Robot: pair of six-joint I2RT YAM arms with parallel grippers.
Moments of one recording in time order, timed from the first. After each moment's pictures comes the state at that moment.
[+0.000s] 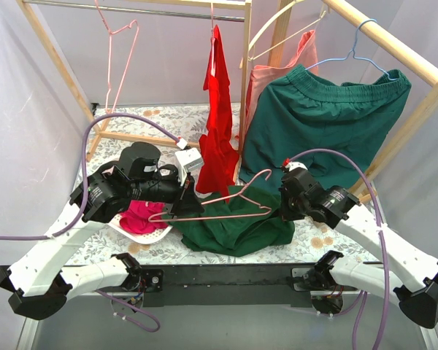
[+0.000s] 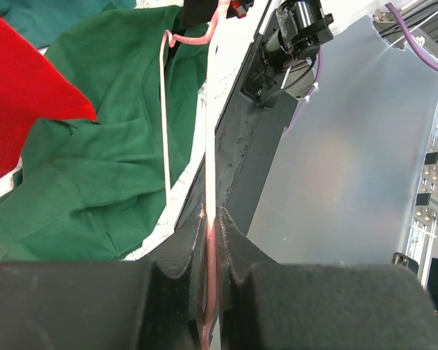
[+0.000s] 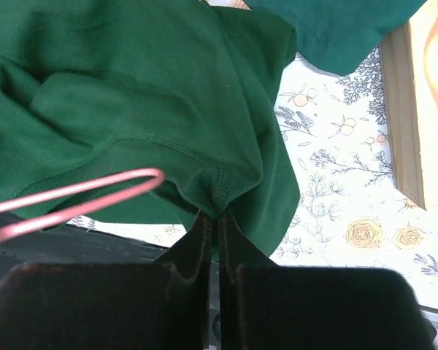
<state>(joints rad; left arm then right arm) -0.81 1.00 1.38 -0.96 0.51 -0.11 0.76 0.94 0.89 -0.95 0.16 0.54</state>
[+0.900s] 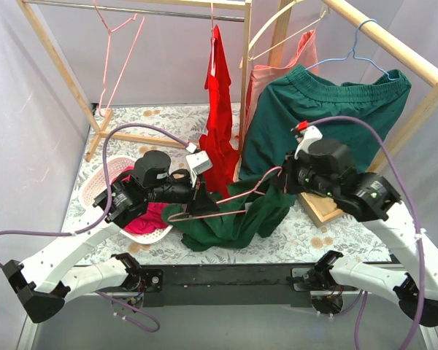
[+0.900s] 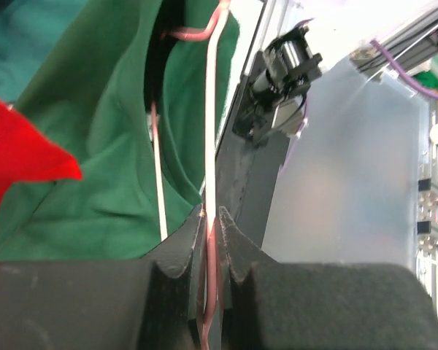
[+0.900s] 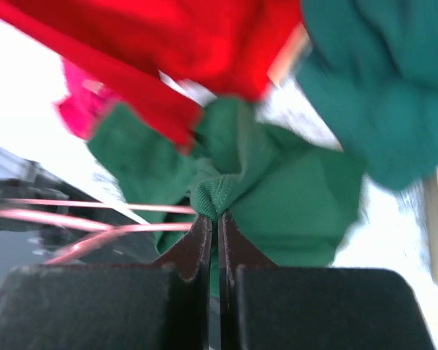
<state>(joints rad) -0.81 0.97 1.09 -0.56 0.59 -0.18 0.77 0.96 1.30 -0.94 0.05 0.49</state>
